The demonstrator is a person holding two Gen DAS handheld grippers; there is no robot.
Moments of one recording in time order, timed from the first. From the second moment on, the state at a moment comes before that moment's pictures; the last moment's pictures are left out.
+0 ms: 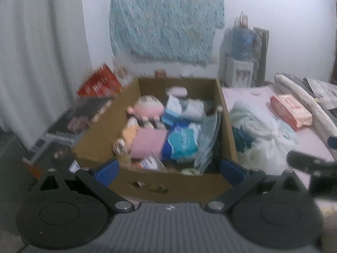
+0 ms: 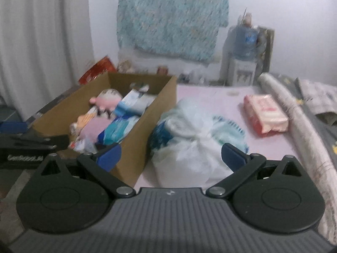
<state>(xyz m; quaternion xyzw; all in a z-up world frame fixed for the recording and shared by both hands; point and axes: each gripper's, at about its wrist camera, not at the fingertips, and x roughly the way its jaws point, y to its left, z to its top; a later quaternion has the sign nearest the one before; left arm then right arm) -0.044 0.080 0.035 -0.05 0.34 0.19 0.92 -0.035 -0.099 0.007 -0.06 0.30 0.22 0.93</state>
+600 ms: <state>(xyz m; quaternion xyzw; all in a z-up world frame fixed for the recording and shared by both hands) -0.042 0.096 0.025 -0.06 0.37 0.20 0.90 -0.019 -0.077 -0.010 -0.08 0.35 0.21 0.91</state>
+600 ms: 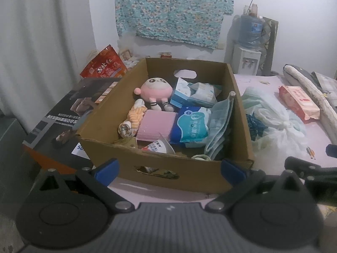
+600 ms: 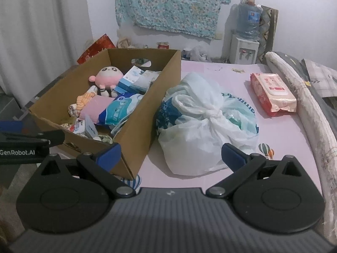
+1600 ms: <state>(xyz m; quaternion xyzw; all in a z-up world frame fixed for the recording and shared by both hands) -0.042 0.103 0.020 -0.07 0.38 0.20 0.90 -0.012 -0.059 -0.015 -0.10 0.36 0.22 0.90</state>
